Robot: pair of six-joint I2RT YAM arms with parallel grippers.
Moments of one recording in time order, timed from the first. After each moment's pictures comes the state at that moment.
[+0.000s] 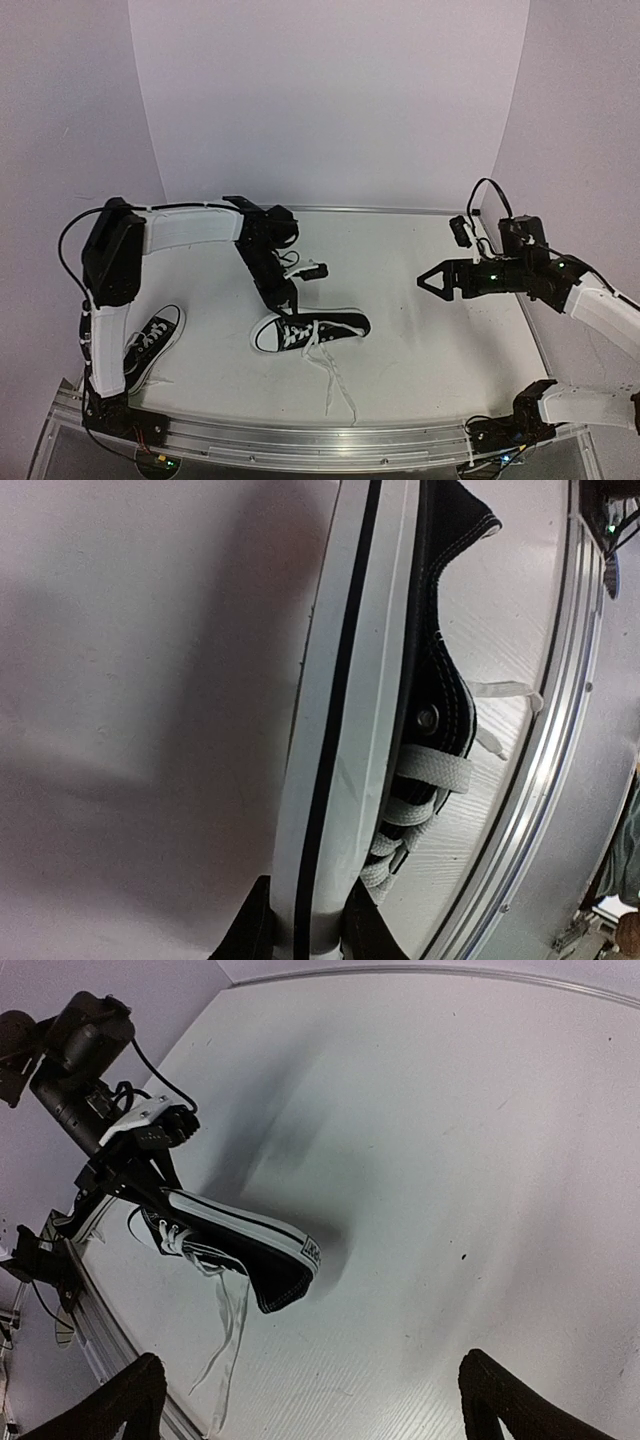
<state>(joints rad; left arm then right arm) -0.76 2.04 1.66 -1.02 0.52 0.33 0.42 0.98 0.79 -0.44 -0.42 0.24</state>
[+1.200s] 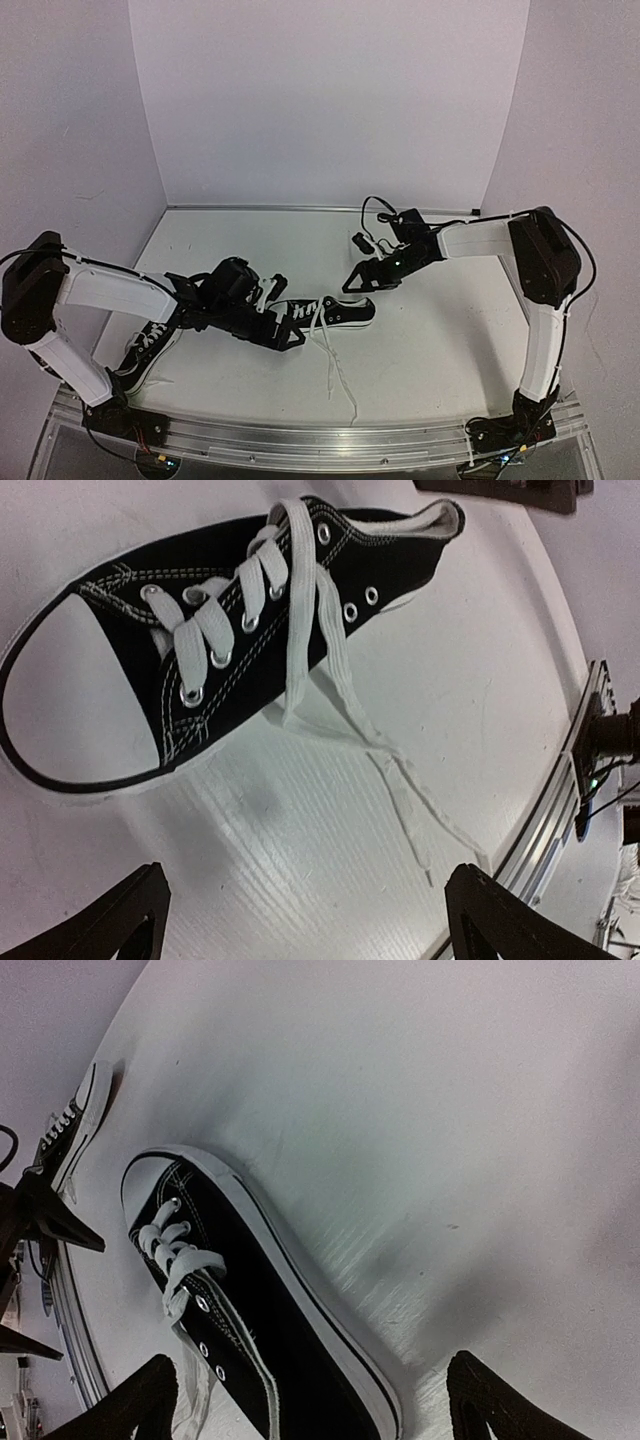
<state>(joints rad) -0.92 1.54 0.77 -0.05 0.24 -0.55 0.51 2.03 1.35 -0.31 -0.67 0.08</state>
